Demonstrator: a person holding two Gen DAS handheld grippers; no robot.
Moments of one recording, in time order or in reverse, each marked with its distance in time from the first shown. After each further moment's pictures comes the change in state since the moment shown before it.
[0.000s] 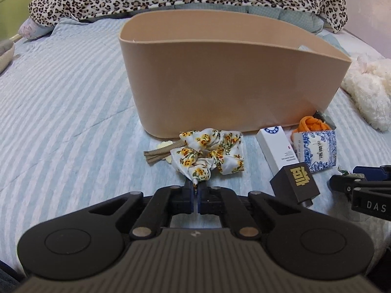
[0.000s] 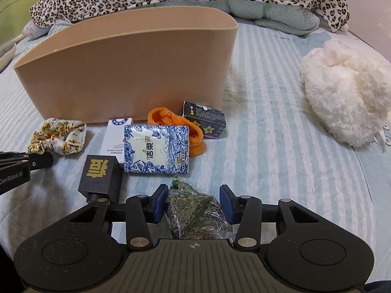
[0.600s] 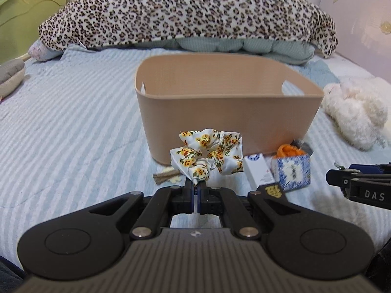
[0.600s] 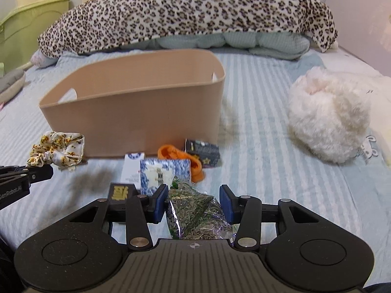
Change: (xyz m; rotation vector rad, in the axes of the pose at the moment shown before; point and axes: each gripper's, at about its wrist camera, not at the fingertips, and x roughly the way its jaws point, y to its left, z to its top) left arm -0.057 0.000 0.007 -0.003 -0.144 -0.002; right arm -0.055 -0.006 0.004 0.043 -0.147 0.030
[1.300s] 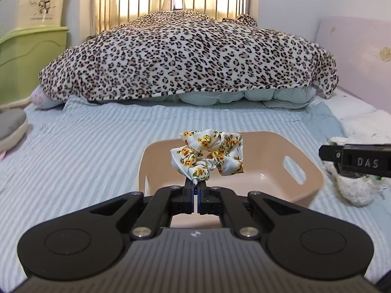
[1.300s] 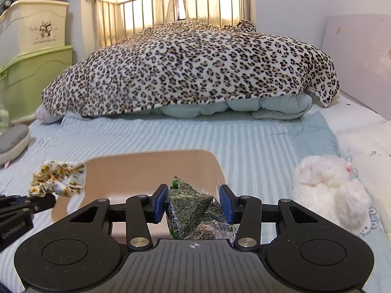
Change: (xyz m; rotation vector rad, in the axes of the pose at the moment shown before) left arm 0.005 -0.013 0.102 0.049 -0.154 0.034; right arm -0.009 0.004 0.117 0.029 -0.219 0.028
